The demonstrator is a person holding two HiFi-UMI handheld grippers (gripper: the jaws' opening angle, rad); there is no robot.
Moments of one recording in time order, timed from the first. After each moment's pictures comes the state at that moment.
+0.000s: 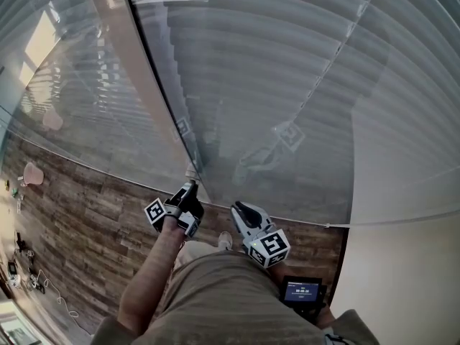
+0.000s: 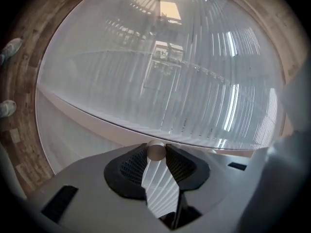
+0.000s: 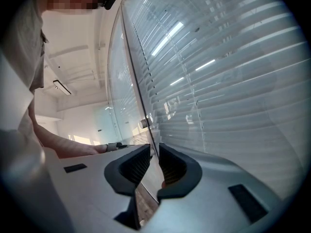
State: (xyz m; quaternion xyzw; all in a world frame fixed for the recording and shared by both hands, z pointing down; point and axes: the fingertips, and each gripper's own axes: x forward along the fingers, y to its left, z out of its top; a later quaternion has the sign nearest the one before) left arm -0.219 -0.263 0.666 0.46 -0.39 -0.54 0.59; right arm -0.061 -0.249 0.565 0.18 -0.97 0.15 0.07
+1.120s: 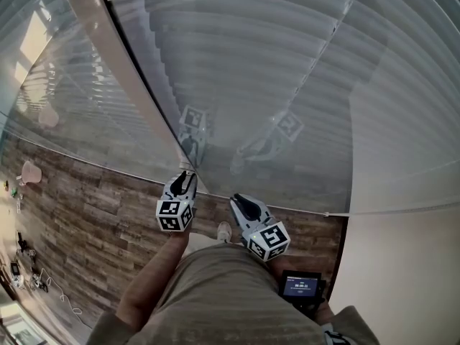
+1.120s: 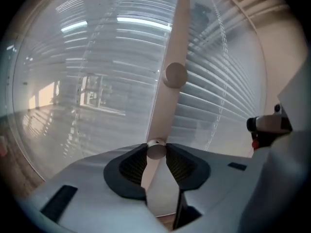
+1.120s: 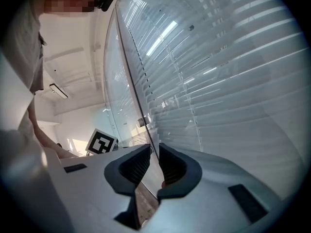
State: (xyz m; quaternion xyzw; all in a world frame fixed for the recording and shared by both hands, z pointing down) left arm -0.211 -0.270 0.647 0.68 -0.69 0.06 0.23; right arm -0.056 -0.253 0.564 0.20 -0.96 0.17 0.07
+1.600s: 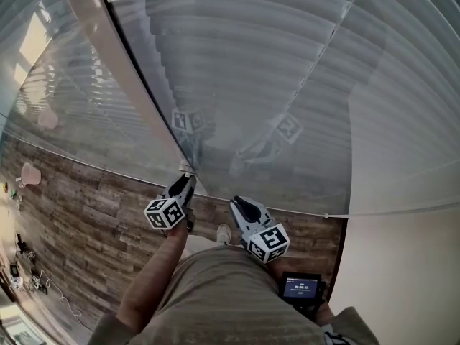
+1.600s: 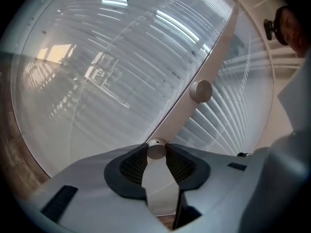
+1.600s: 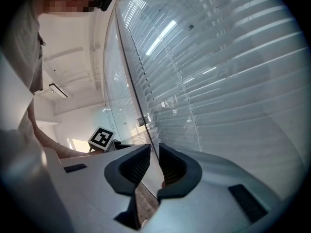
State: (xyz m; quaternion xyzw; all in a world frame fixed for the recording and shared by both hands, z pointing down) left arm -0.215 -0.274 0.640 0.67 -0.65 -0.10 0.35; right arm -0.054 -0.257 0.555 0.20 -0.96 0.17 0.08
